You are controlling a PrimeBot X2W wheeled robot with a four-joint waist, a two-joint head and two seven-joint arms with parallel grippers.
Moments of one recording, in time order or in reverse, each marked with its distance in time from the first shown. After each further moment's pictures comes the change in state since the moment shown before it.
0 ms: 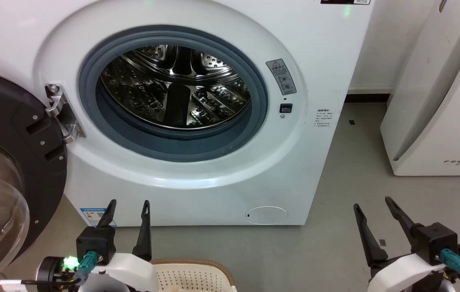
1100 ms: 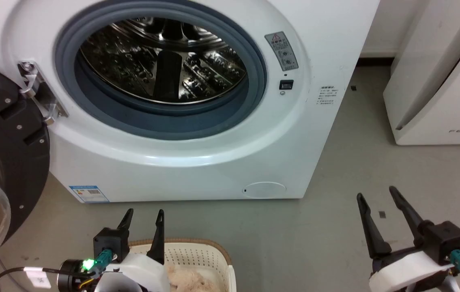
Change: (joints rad) left arm -0.059 0.000 -0.044 0.200 -0.062 -0.009 -0.069; right arm -0.006 0.000 -0.001 -0.021 0.021 0.000 -0.068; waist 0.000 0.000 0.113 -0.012
